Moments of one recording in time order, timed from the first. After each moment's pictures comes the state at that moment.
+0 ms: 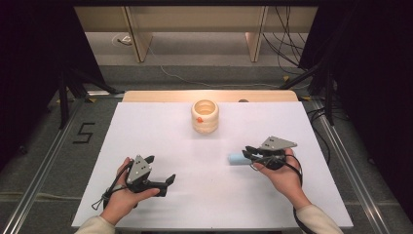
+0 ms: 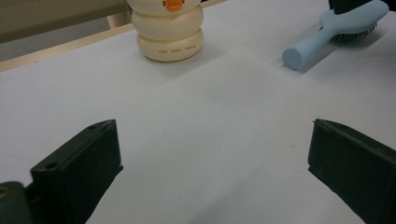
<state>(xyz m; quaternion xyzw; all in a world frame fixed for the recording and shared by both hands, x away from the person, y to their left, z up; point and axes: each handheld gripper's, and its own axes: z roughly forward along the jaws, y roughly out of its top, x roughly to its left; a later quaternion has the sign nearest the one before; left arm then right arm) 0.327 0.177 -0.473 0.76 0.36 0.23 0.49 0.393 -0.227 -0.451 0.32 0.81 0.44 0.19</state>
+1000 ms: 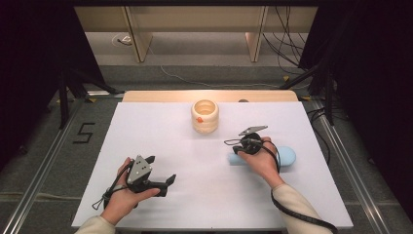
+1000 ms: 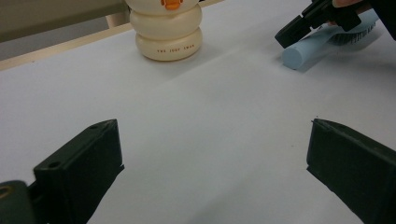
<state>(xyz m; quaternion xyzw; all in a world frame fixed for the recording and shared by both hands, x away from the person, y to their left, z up) 0.327 0.176 -0.473 0.76 0.36 0.23 0.49 0.448 -0.184 -0.474 0.42 0.84 0.33 0.12</state>
